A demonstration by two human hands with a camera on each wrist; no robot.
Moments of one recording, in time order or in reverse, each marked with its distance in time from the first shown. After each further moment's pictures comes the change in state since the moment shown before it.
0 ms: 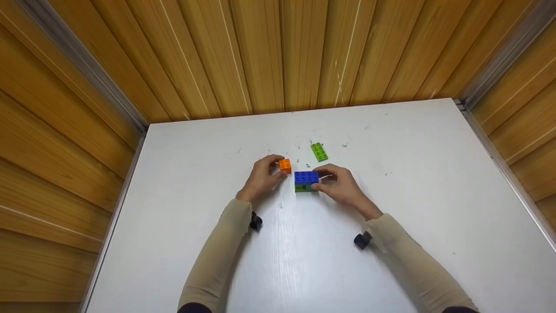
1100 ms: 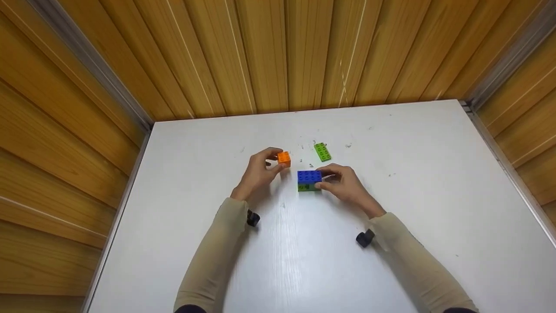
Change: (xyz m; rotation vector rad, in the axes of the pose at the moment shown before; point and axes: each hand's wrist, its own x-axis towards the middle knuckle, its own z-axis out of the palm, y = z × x) left_hand -0.008 0.019 -0.025 -0.044 0.058 0.074; right_hand 0.006 0.006 -0.006 0.004 -0.036 0.024
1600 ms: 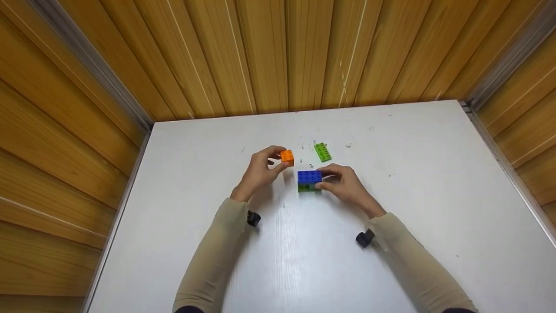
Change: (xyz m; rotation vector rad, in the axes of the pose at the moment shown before) left_hand -0.004 0.016 -0.005 0.004 -0.015 0.064; right_hand 0.000 0.000 -0.001 0.014 -0.009 -0.001
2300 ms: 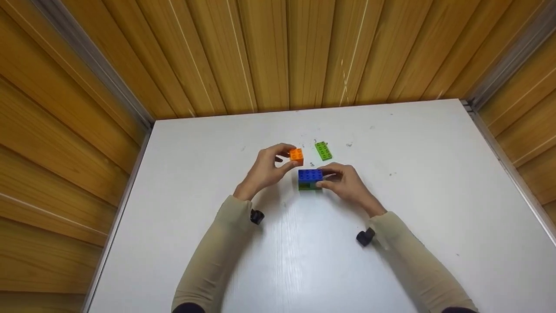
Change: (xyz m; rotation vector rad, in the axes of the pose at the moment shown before) left_hand -0.001 0.023 -0.001 0.042 -0.083 0.095; right_hand 0.000 0.003 -0.001 0.008 0.008 -0.022
